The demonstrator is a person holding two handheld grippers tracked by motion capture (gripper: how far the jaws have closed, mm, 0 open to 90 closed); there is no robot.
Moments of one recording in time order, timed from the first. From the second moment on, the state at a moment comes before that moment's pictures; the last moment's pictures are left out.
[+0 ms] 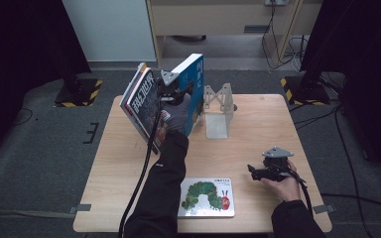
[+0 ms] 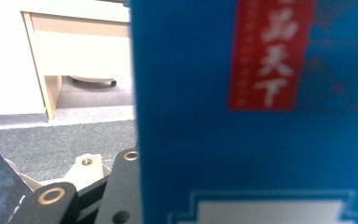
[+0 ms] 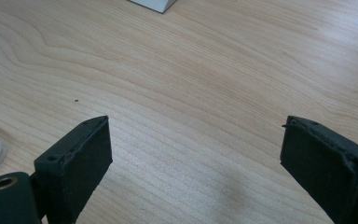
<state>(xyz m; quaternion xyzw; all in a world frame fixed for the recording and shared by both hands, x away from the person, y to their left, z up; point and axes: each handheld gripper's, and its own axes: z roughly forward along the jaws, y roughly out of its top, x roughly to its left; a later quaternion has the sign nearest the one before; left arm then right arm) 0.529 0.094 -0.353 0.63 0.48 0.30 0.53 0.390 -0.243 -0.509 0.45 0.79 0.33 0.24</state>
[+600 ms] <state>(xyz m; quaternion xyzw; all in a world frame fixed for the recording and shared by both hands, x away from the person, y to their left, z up) 0.539 0.090 -0.396 0.63 0.51 0.28 0.52 0.390 -0.242 -0.510 0.45 0.79 0.34 0.24</state>
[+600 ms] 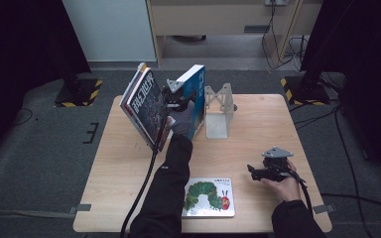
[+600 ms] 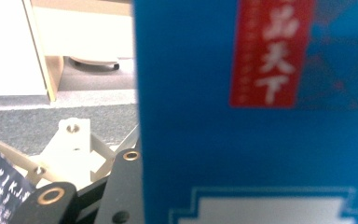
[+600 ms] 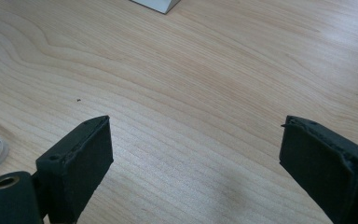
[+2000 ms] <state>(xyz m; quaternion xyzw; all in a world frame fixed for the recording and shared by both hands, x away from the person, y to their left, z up) 0.486 0.105 -0.433 0.64 0.45 0.30 0.54 0.389 -0.241 -0.508 0.45 0.79 0.33 0.25</state>
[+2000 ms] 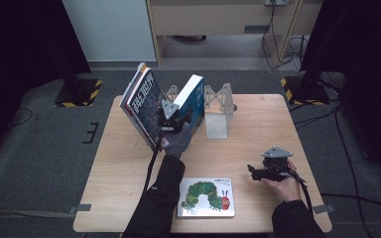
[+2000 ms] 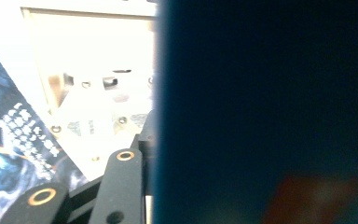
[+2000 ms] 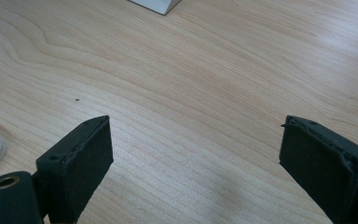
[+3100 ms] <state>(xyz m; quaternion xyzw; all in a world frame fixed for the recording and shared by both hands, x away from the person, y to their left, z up) 0.470 0.110 -0.432 0.64 0.49 0.30 0.51 0.390 -0.240 -0.509 0.44 0.80 0.33 0.25</state>
